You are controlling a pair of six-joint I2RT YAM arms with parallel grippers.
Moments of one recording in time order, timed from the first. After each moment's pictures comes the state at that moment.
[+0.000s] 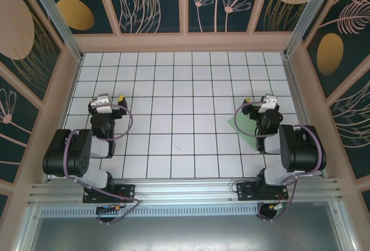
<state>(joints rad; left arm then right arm) -0.01 1.54 0.20 1.27 -0.12 -0.06 -0.03 1.54 0.22 1.11 0.00 0.10</state>
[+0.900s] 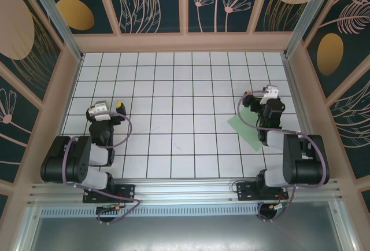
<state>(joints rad) -0.01 1.44 0.08 1.33 -0.15 -0.08 -0.02 1.39 0.40 0.72 -0.01 0.14</state>
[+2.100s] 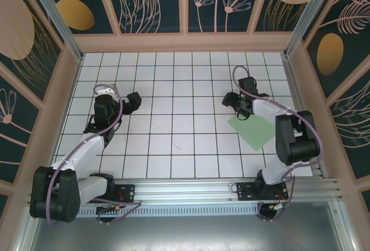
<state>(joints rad) -0.14 1.14 0.52 0.18 0.10 -0.56 0.21 1.63 0.93 -0.32 -0.04 0.64</state>
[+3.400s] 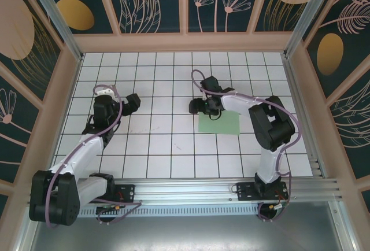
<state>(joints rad) -0.14 1.11 0.52 0.12 0.08 -0.53 0.56 1.89 1.21 -0.42 -0.17 0.47</state>
